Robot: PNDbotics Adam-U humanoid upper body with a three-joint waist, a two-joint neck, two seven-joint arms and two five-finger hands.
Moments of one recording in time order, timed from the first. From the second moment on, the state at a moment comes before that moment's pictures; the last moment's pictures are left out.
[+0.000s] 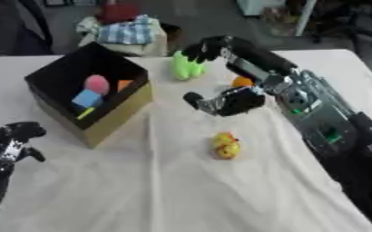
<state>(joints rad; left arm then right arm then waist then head) -0.17 0.17 -0.05 -1.77 0.00 0.03 -0.03 -0.64 -0.60 0.37 -1.65 0.37 -0.17 0.30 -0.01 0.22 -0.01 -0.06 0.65</state>
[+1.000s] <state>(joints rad) -0.17 0.17 -0.04 -1.77 -0.01 0.03 -0.03 -0.53 -0.54 0.37 -1.39 0.55 -0.23 0.31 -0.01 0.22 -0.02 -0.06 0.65</state>
